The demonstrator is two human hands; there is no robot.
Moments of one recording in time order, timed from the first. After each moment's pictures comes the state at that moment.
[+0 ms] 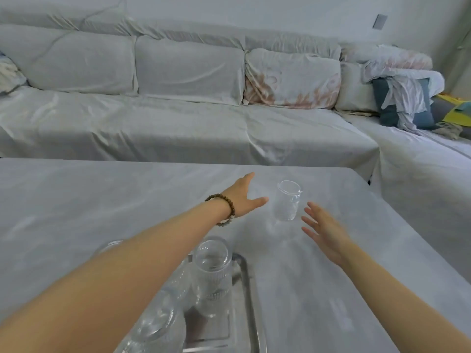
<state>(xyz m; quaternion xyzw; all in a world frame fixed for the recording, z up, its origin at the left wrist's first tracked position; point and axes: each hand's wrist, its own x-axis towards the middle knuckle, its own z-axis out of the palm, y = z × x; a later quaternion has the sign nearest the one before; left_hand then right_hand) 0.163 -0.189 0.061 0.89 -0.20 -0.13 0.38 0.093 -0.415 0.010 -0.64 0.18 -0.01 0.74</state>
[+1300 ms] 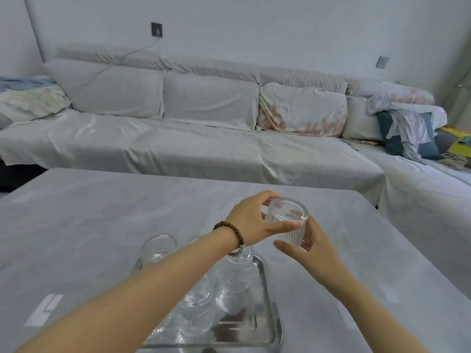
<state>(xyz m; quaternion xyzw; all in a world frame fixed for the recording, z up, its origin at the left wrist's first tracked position) 0.047 -0.149 0.116 0.84 -0.24 -0.02 0.49 -0.002 -0.318 0.075 -0.81 -0.09 -0.09 0.57</state>
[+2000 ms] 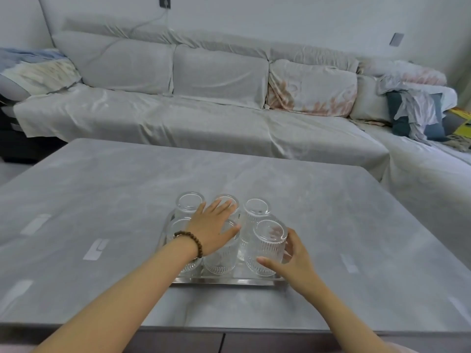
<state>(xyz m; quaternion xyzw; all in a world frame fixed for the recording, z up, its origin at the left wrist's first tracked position) -0.015 -0.032 0.029 0.97 -0.22 -0.03 0.13 -0.081 -0.256 -0.011 -0.82 -0.04 -0.03 0.58</state>
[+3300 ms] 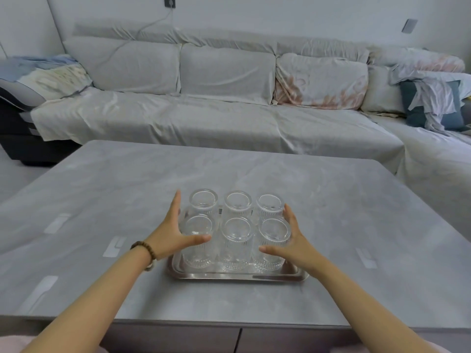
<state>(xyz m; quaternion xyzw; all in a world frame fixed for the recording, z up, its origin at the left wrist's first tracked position) -0.032 0.065 0.005 0.86 -0.06 -0.07 0.50 -0.047 -0.239 -0.011 -0.83 -0.06 0.05 0.56</state>
